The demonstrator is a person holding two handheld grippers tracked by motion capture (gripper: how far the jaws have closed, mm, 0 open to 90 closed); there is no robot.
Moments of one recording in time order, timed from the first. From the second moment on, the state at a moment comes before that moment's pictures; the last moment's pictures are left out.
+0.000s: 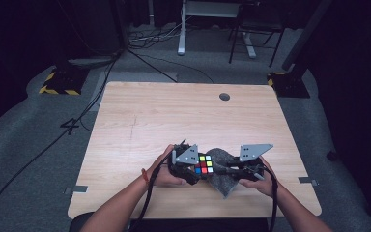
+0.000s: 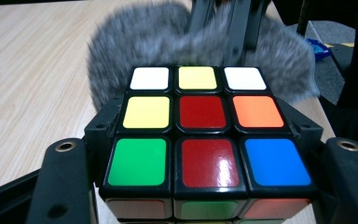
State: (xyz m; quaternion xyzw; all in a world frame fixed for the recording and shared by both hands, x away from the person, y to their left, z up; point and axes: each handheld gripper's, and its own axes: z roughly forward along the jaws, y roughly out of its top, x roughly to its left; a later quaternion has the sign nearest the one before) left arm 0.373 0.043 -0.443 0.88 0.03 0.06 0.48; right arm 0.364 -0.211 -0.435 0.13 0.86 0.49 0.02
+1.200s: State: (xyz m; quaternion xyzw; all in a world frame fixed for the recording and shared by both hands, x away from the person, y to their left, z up) left arm 0.382 0.039 -0.468 0.88 0.04 0.04 0.46; right arm 0.374 -0.214 -0.449 0.15 0.88 0.44 0.03
